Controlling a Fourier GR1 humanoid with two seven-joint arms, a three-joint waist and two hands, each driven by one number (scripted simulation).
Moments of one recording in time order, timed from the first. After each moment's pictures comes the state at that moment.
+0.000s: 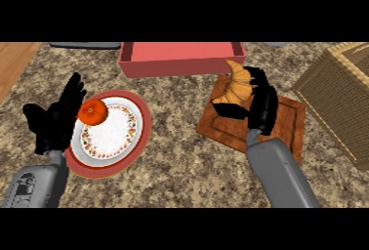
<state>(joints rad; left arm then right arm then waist) -0.23 0.19 0.10 -1.45 -0.03 0.07 0.16 -0.49 0.00 0.14 -1.22 0.61 -0.70 0.40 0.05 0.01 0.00</state>
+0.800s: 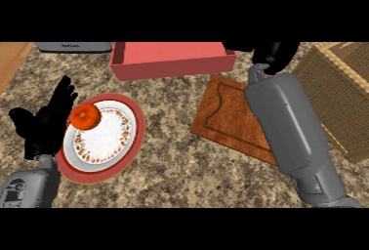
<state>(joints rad) -0.20 0.20 0.13 -1.47 -0.03 0.07 0.16 -0.94 -0.07 -0.01 -1.07 0.93 -0.75 0.83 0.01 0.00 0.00</state>
